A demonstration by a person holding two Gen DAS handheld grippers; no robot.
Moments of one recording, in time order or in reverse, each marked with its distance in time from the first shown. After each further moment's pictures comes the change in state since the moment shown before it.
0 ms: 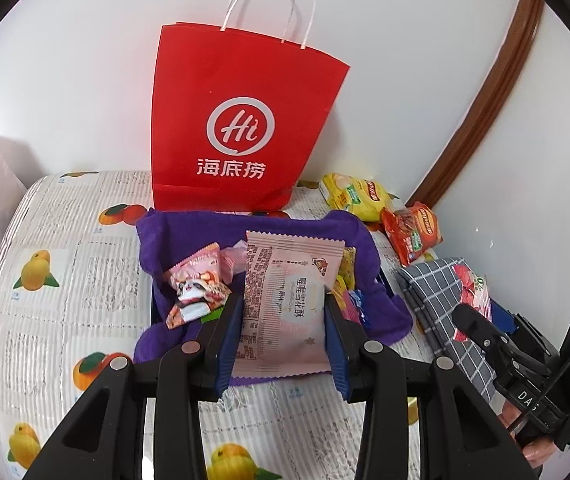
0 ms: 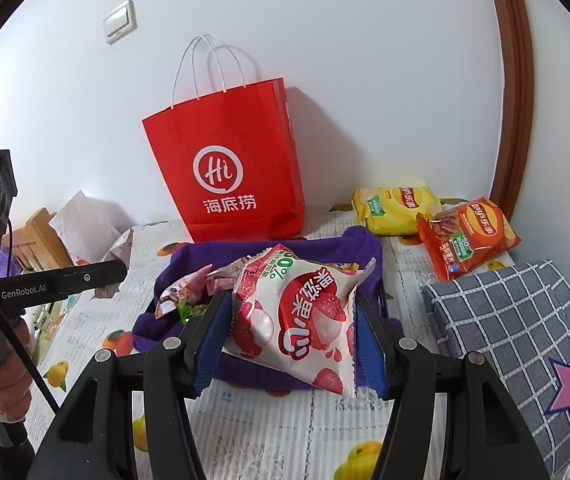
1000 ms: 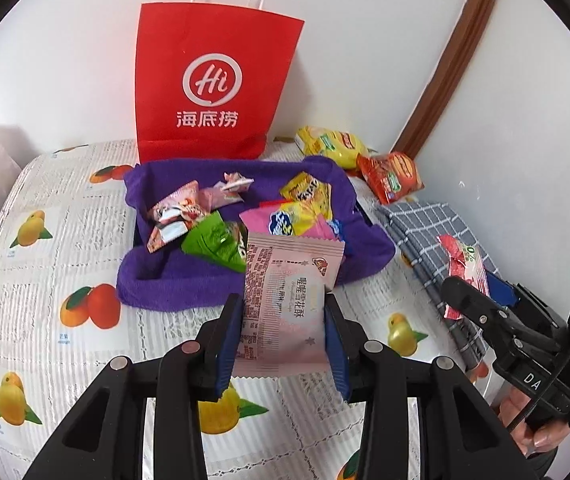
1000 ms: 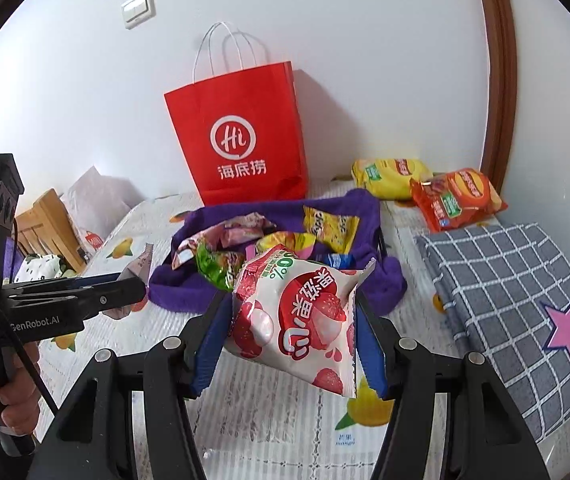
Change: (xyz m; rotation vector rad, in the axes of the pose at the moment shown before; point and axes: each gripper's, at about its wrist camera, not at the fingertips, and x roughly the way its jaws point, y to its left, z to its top) left arm -0.024 -0.022 -0.076 0.080 0.056 -0.019; right arm -0.048 0.013 -0.058 -0.008 0.026 0.000
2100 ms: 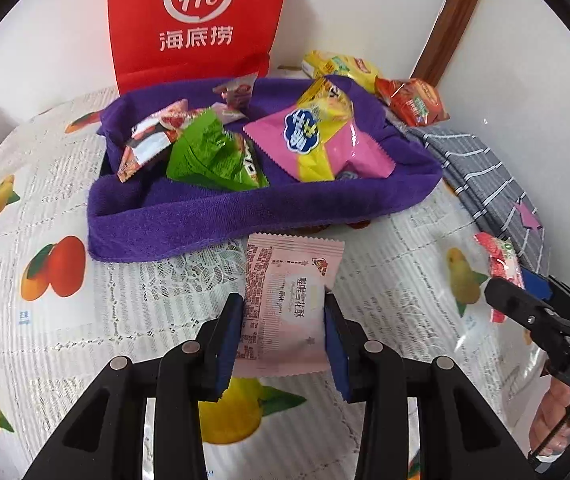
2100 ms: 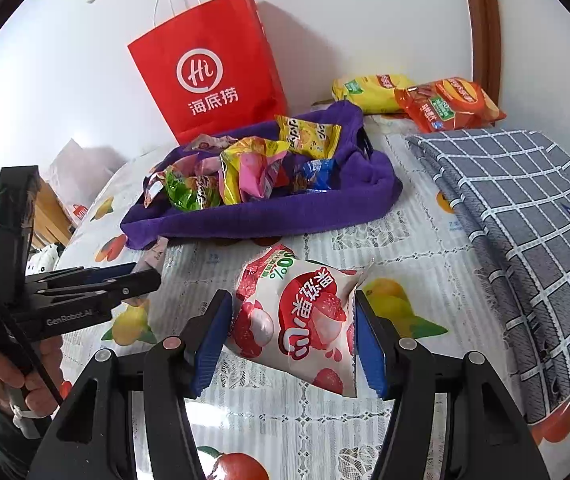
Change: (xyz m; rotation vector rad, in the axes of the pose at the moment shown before) left arm 0.079 0.008 -0.045 0.079 0.153 0.047; right arm 0.037 -0.031 -0.064 0.108 0.168 0.019
